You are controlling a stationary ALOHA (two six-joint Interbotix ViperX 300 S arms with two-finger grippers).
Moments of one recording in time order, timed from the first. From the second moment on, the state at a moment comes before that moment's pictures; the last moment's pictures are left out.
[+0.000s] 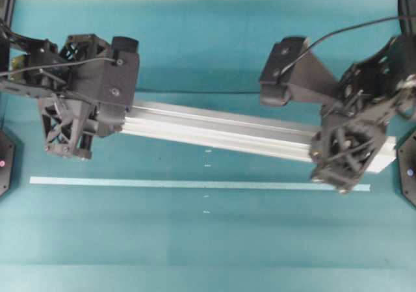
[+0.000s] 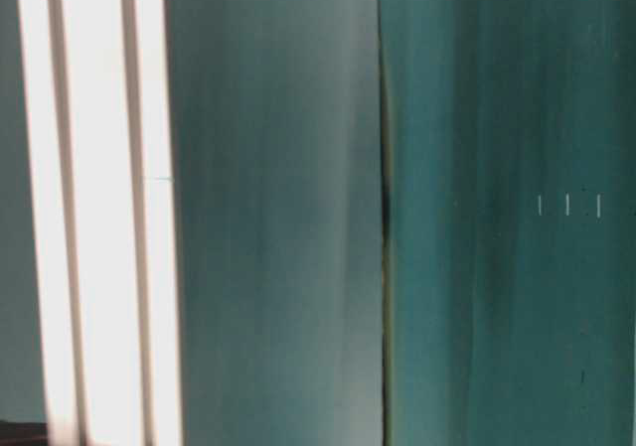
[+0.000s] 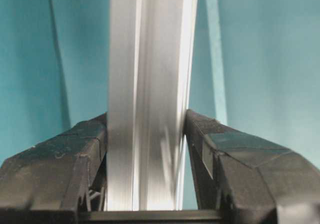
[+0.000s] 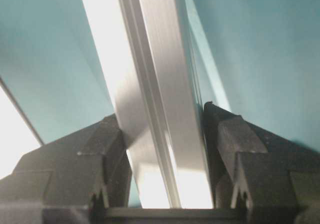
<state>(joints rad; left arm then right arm) 0.07 -0.36 0.31 0.03 1.10 0.20 -0.04 -0.26 0.19 0.14 1.51 0.33</state>
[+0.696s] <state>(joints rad) 0.00 -0.34 0.05 0.03 1.29 0.14 -0.07 -0.28 -0.02 0.08 1.73 0.21</state>
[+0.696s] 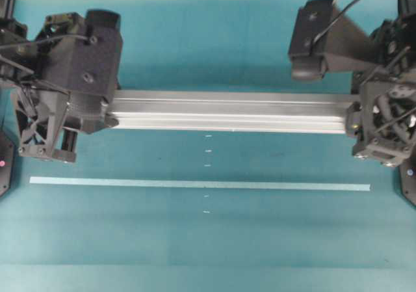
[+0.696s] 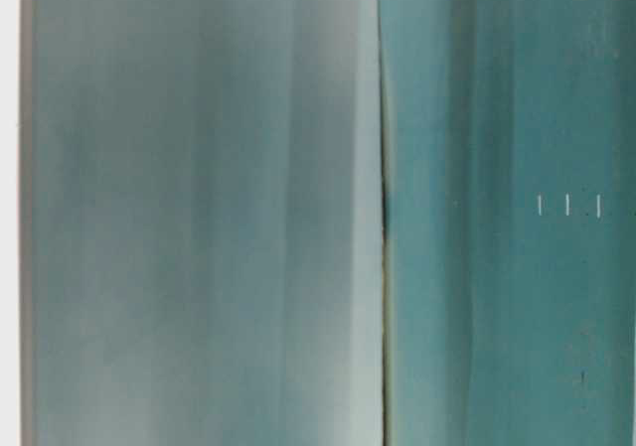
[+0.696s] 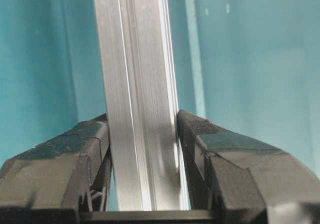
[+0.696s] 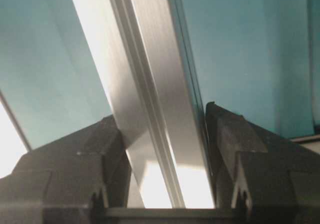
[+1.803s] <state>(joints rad) -0.02 -0.29 0.10 0.03 1.31 0.13 -0.07 -0.28 0.17 0.07 1.53 0.15</state>
